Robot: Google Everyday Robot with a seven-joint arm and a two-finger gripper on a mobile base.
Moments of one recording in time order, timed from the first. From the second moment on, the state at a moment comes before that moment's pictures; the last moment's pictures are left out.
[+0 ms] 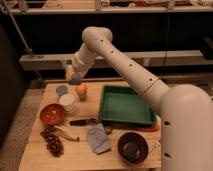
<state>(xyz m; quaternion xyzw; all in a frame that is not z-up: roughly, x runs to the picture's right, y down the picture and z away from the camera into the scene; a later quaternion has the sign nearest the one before) -0.189 -0.062 0.706 0.11 -0.41 -0.77 0.48</state>
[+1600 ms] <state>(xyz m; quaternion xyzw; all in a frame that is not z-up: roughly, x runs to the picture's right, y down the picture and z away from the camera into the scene) -0.314 0.146 0.670 0.09 -0.48 -0.82 0.31</state>
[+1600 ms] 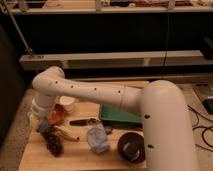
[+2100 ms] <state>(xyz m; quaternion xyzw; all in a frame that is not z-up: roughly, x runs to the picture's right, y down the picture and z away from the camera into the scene) -0.307 0.132 0.709 0.08 -0.47 -0.82 0.32</state>
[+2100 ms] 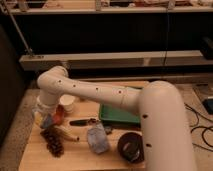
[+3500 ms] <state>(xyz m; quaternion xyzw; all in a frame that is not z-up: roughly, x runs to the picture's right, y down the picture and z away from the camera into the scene) -0.308 0.107 0.765 0.00 -0.43 -0.85 0.31</state>
